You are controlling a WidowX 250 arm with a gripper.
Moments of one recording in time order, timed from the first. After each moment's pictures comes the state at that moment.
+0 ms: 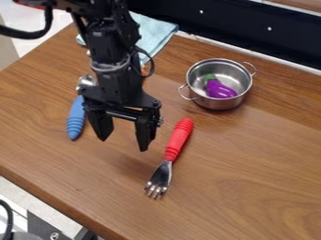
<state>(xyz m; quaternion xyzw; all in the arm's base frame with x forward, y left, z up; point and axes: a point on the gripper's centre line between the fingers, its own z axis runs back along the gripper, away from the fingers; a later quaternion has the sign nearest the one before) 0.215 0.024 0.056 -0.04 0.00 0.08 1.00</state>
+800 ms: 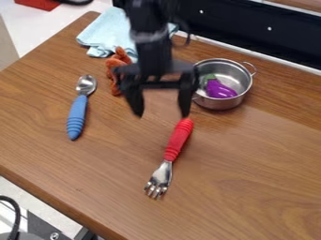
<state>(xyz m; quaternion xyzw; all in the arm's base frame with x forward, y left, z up) 0.266 -0.007 0.081 -0.06 -0.02 0.20 0.98</state>
